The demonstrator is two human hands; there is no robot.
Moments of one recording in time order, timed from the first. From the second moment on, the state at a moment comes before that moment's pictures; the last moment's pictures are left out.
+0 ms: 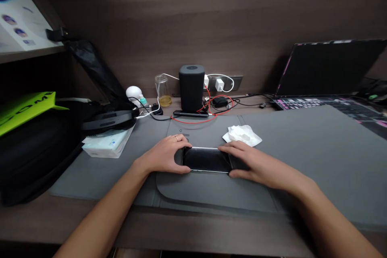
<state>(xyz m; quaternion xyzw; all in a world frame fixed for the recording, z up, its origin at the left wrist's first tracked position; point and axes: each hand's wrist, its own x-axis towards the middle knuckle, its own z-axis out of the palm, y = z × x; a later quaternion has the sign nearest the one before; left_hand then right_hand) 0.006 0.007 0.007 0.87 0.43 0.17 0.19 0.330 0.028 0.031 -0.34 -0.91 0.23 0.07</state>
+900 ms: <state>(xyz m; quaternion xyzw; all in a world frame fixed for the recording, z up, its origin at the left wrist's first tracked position) 0.006 0.021 -0.012 0.78 0.52 0.32 0.15 0.338 0.059 0.018 -0.48 -0.81 0.06 0.32</state>
